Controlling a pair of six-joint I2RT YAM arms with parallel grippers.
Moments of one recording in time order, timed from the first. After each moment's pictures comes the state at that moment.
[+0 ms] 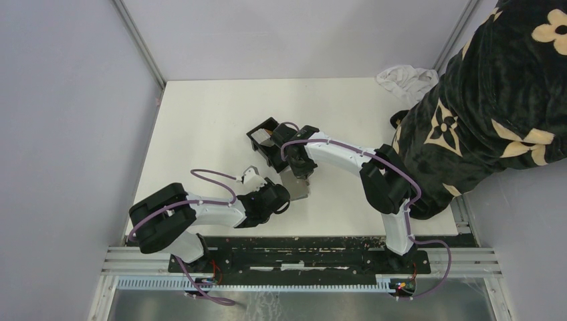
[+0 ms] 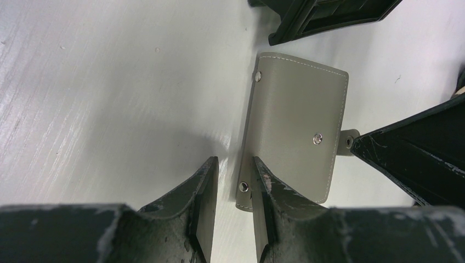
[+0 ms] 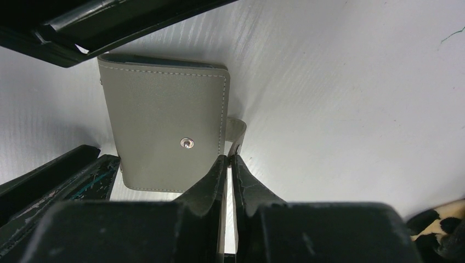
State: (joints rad) left arm -1.05 1.50 0.53 0.08 -0.65 -1.50; right arm 0.84 2.03 1.61 -0.96 0.24 0.42
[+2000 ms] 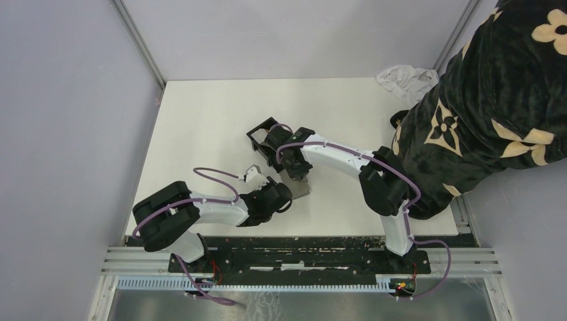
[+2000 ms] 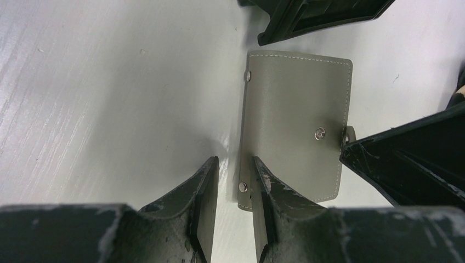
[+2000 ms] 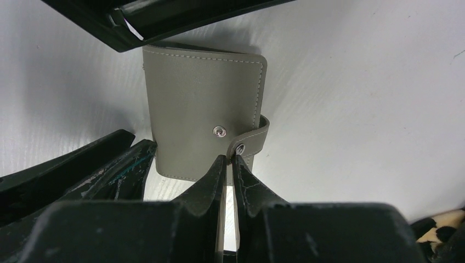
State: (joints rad) left arm -1.05 1.53 0.55 0.09 -0.65 -1.49; right arm 0.88 2.02 1.63 -0.96 0.23 0.39
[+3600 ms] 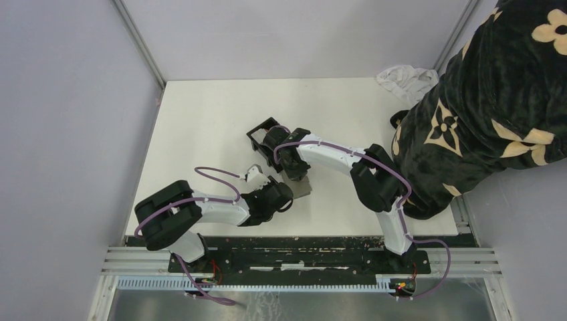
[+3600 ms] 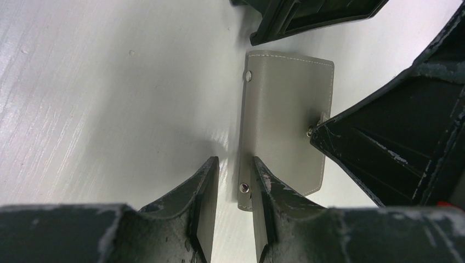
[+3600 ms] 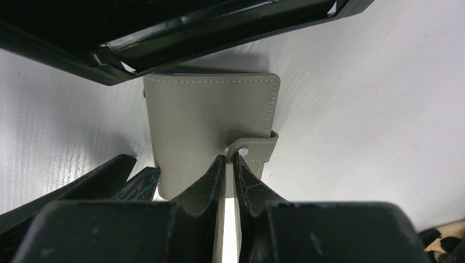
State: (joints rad) left arm -1.05 1.55 0.56 0.11 -0.65 -1.47; right arm 0.87 2.10 1.67 -0.95 0.23 0.38
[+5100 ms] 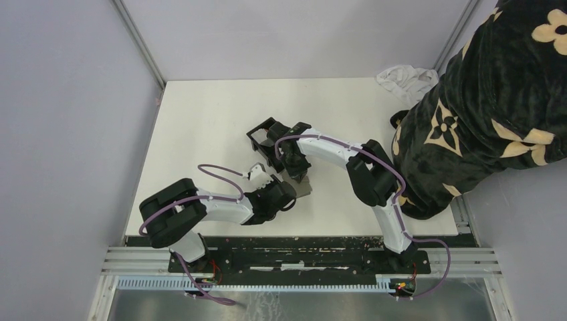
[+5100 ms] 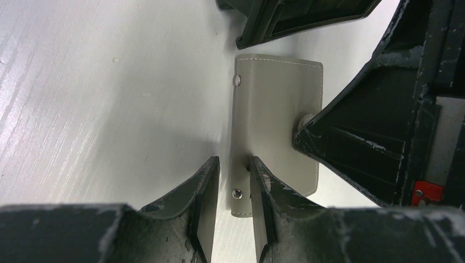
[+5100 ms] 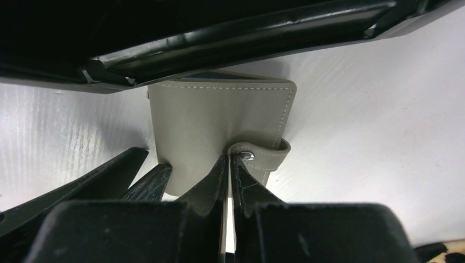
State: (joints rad) left arm -1.05 1.58 0.59 0.11 -0.66 -1.45; right arm 0.82 2.17 1.74 -1.00 0.09 0.32
